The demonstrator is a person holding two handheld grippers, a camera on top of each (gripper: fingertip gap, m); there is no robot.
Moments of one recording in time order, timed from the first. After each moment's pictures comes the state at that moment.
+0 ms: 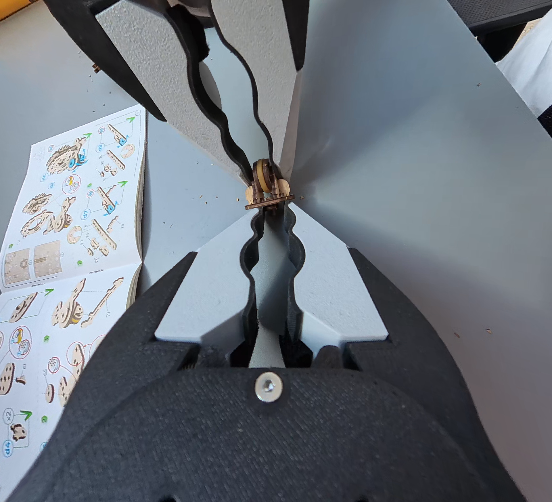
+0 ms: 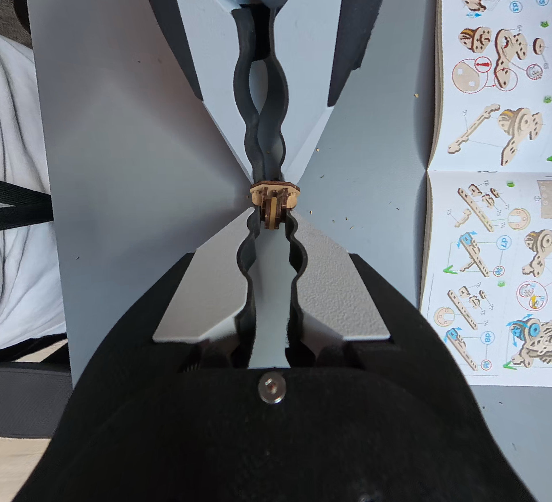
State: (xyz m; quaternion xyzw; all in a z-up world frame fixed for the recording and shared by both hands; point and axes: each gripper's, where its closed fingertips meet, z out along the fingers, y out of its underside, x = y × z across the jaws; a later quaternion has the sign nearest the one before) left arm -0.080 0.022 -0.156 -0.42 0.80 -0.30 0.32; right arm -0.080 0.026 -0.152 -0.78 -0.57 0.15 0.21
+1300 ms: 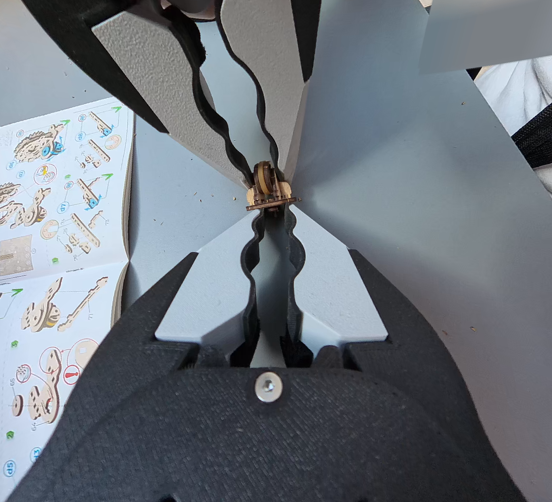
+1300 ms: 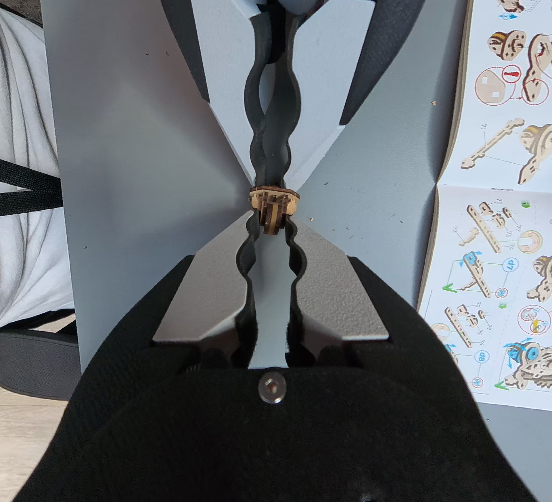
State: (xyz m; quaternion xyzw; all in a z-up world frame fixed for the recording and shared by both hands) left arm -0.080 0.021 -0.156 -0.44 0.79 -0.33 0.28; right arm -0.084 0.026 -0.154 -0.77 -0.59 0.16 0.16
